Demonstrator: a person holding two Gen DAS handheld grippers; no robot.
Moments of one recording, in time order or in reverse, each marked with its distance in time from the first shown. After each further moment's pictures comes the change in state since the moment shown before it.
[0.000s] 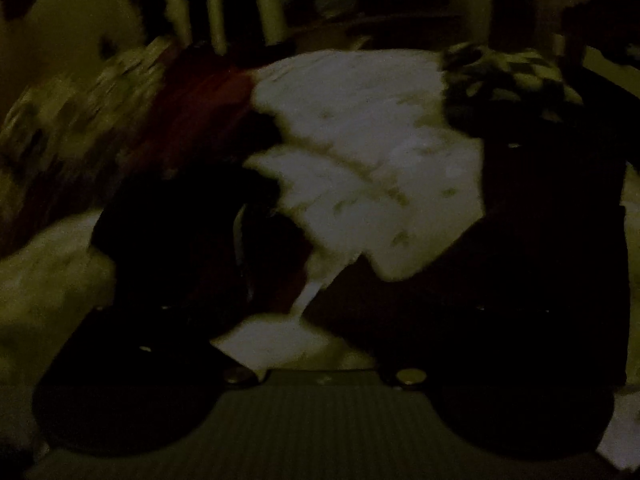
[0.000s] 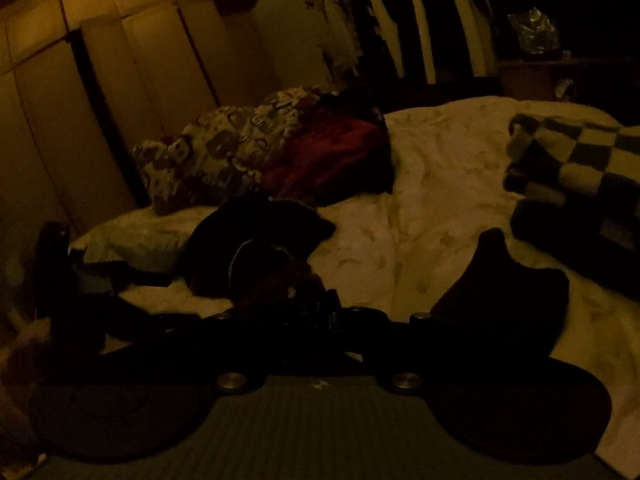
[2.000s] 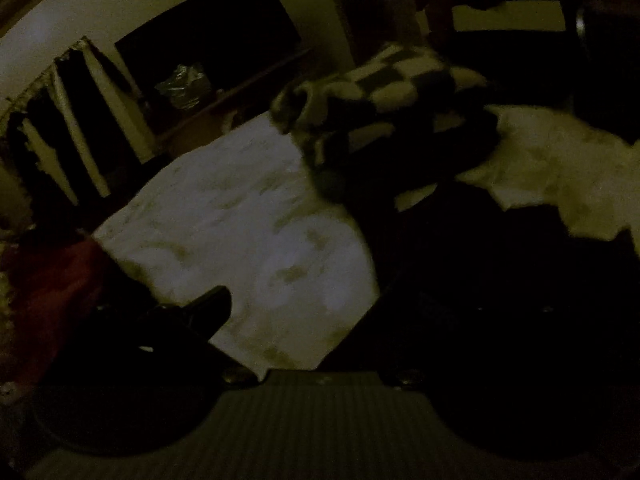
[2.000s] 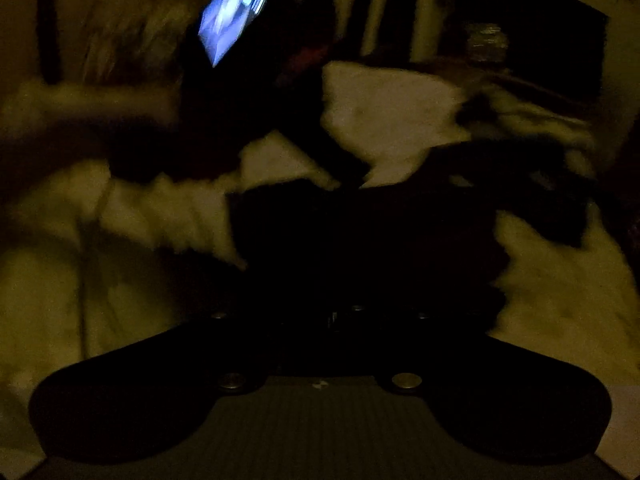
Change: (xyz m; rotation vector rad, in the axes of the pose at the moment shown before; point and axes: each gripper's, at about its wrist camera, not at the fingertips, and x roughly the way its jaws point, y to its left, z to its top) left arm 0.111 -0.138 0.085 0.434 -0.186 -0.173; right arm -0.034 0.053 -0.105 -0.179 0.095 -0.420
